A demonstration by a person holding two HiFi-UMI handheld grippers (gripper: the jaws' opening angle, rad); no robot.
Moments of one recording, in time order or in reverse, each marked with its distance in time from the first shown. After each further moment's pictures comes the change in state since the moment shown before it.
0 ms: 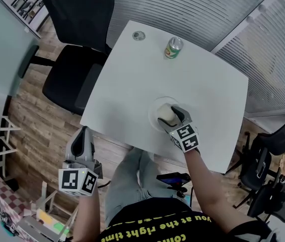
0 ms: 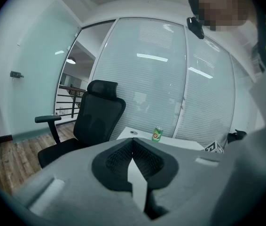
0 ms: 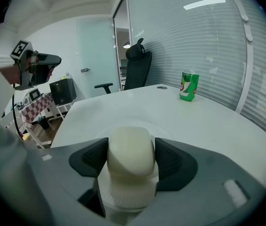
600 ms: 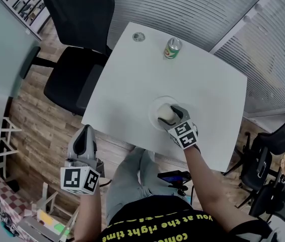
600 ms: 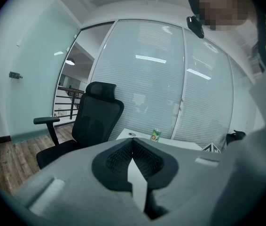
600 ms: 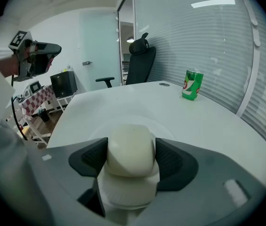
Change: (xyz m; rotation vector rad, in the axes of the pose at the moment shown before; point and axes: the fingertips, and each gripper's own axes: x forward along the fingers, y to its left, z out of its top) left arm -0.004 -0.008 0.006 0.007 -0.018 -0.015; right arm 0.004 0.000 -0.008 -0.050 0.068 -0.005
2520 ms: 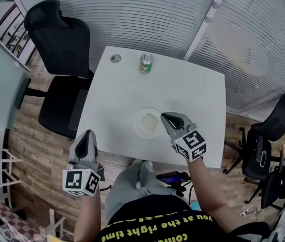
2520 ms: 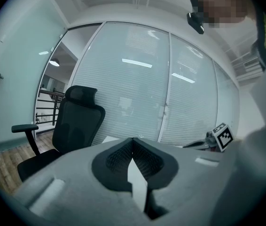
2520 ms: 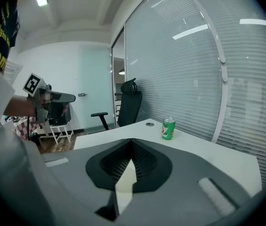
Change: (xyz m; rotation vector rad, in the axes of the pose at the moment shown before) left arm 0.025 -0.057 0.029 0.065 -0.048 -0.179; right arm -0.143 -0.017 0.097 0.079 -0.389 -0.090
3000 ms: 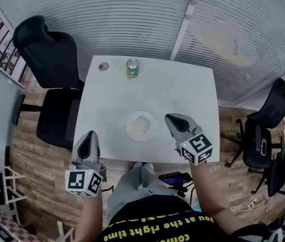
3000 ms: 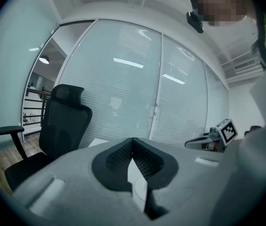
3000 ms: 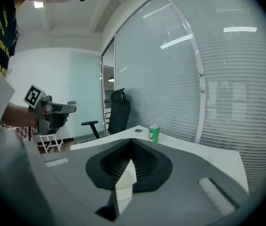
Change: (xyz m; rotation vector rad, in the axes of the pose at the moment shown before) left arm 0.023 -0.034 0.008 0.028 -0.002 -0.116; right arm -0.058 -0.020 0.018 0.067 -0.090 -0.129
